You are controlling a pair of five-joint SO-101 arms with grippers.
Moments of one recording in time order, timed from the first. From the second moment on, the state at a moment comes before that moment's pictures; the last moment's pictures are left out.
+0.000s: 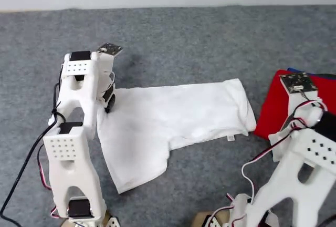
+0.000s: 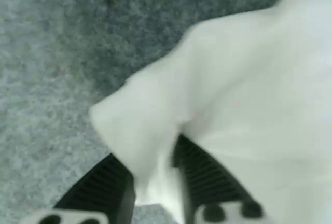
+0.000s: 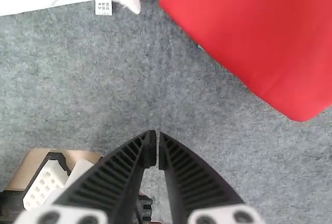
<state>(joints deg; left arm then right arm) -7.2 42.3 -22.9 90.1 -16.9 29.1 -33.4 22.9 100.4 36.9</state>
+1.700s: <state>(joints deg) -14.5 32.5 -37.8 98.8 -25.1 15.0 -18.0 22.9 93.4 27.7</state>
